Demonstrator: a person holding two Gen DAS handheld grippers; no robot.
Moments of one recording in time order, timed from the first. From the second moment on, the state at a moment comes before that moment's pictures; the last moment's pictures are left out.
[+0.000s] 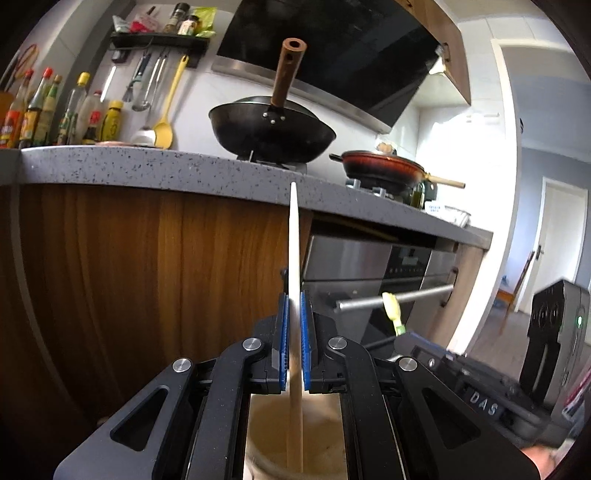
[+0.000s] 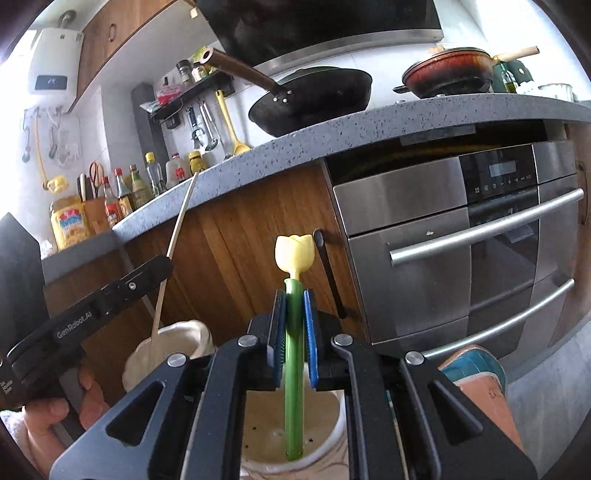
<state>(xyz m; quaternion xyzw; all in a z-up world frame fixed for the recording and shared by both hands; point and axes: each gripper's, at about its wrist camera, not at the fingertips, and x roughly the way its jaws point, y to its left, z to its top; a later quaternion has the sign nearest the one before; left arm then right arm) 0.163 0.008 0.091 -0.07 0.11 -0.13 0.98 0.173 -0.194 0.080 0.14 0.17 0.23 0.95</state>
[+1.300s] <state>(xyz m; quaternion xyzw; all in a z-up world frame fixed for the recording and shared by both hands) 0.083 0.038 0.078 -0.06 0.19 -0.06 0.98 0.116 -0.211 0.070 0.09 0.17 0.22 0.96</state>
